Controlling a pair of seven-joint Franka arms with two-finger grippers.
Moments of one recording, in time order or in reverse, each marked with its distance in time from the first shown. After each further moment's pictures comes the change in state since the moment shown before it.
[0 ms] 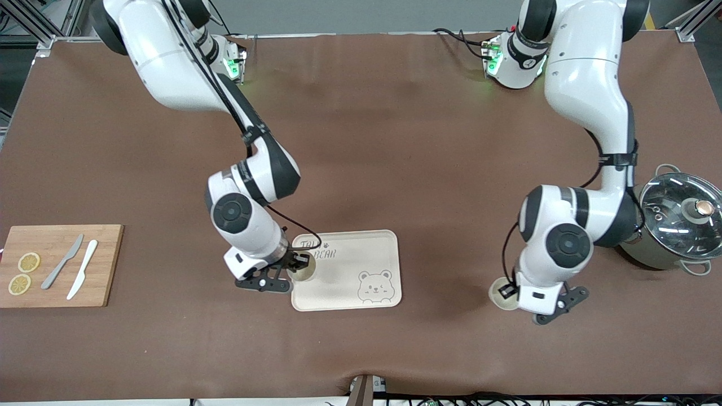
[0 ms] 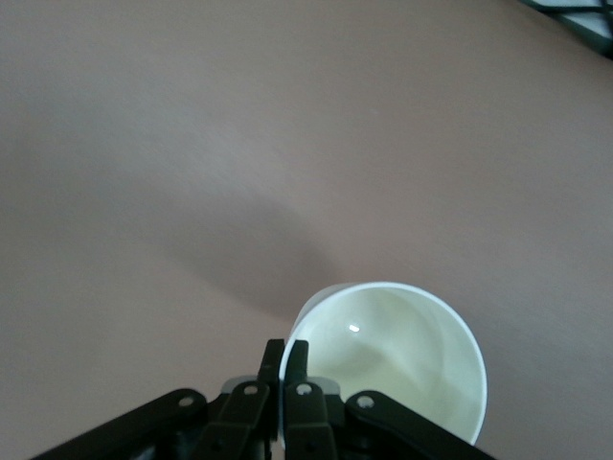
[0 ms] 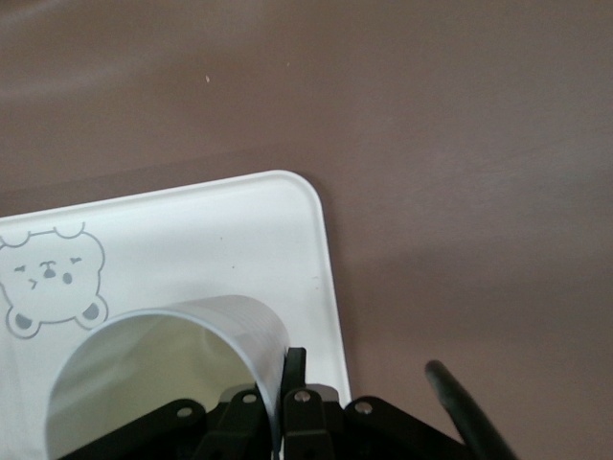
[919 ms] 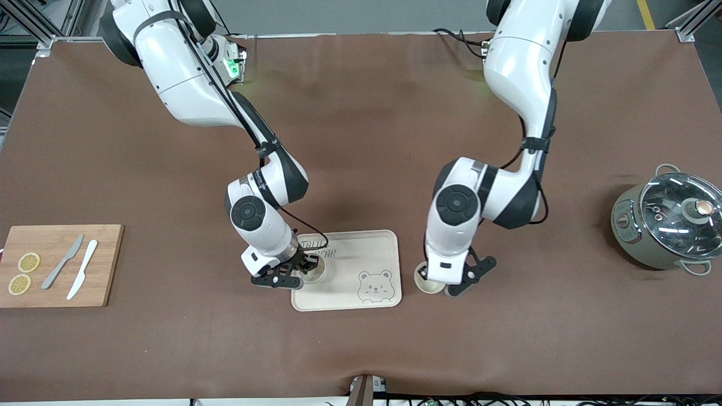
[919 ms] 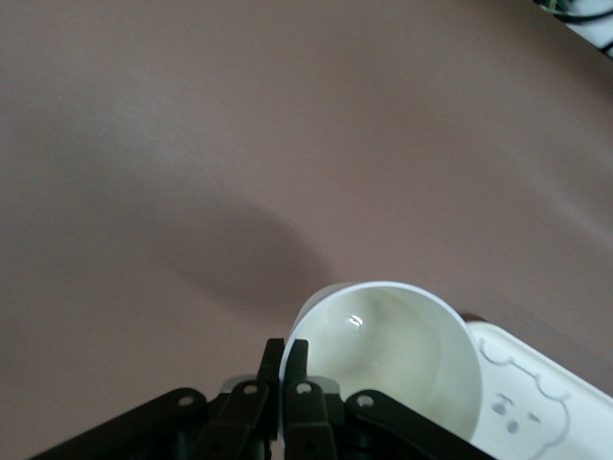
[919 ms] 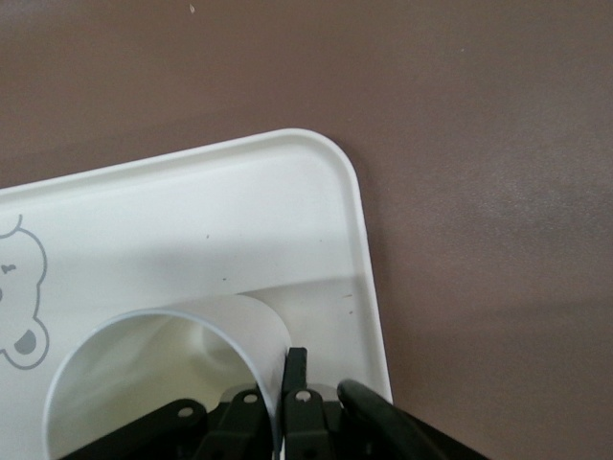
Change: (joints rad) left arm -0.258 0.014 0.004 0.031 0.000 0.029 -0.363; right arm 0.021 0.124 0.017 -0.134 0.003 0.347 0.042
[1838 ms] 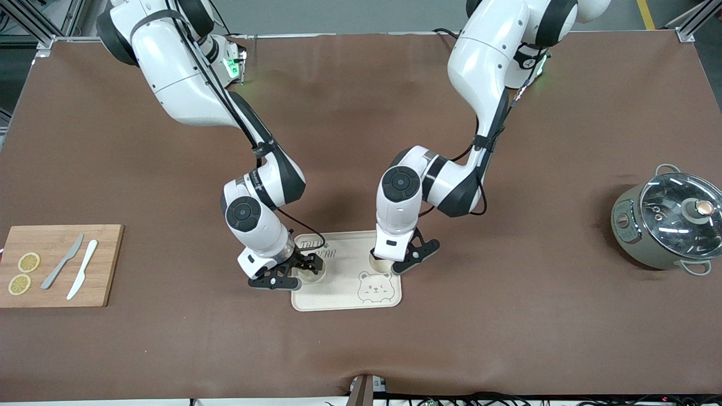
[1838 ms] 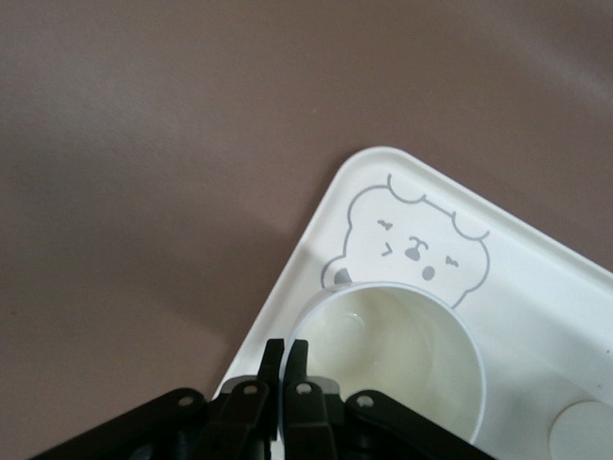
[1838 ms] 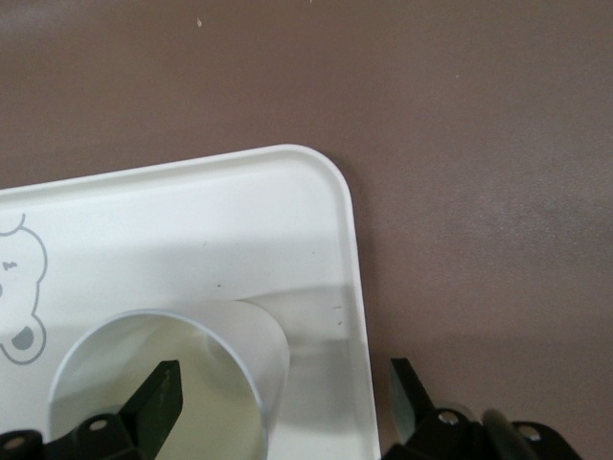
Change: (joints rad) left arm -0.150 0.060 -0.017 0.005 -0.041 0.094 -0.109; right arm -0.012 -0.008 0.001 0.000 0.002 -0.004 -0.054
